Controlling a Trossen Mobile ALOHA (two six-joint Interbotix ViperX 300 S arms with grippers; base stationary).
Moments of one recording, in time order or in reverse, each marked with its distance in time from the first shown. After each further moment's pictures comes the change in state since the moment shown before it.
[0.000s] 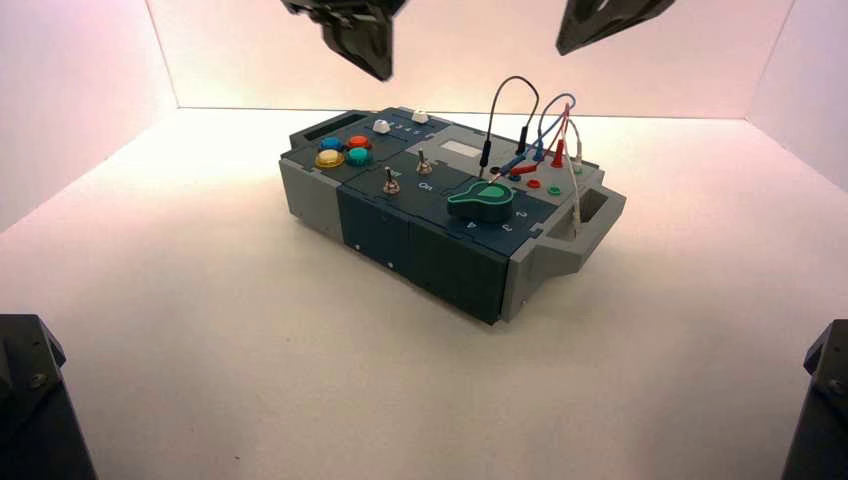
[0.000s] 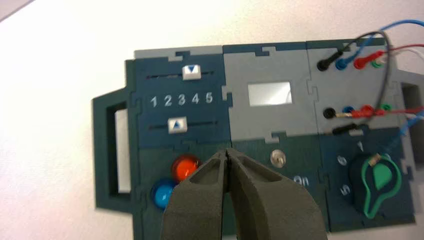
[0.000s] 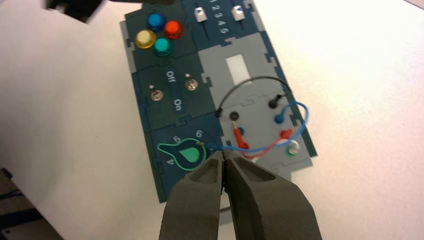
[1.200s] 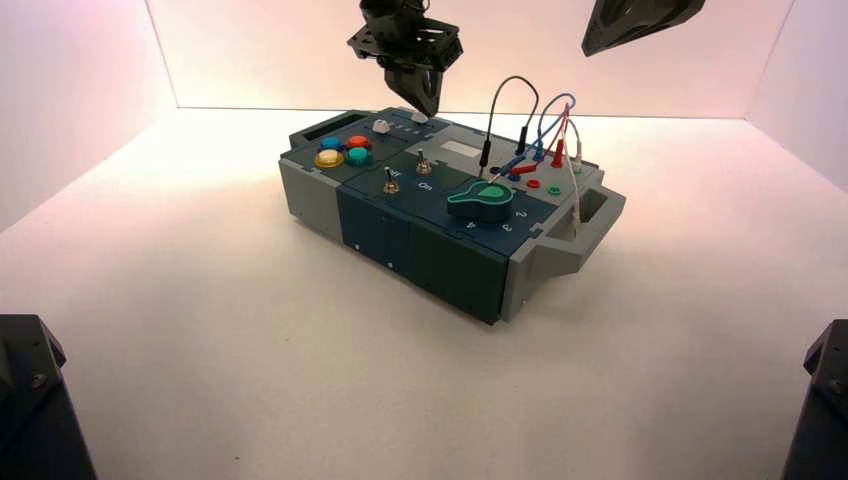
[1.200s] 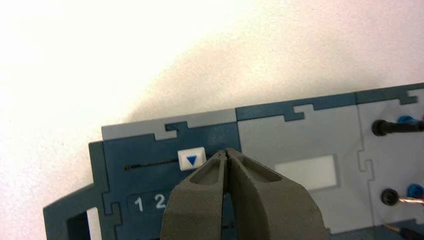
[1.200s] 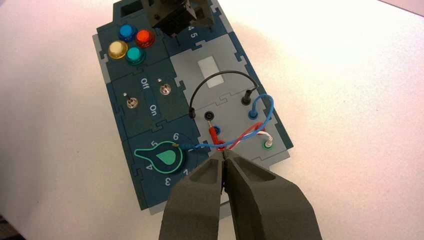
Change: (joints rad) left arm -0.018 0.365 -0.356 0.008 0.077 0.012; right arm -0.072 -0.031 0.049 0.000 -0.054 0.006
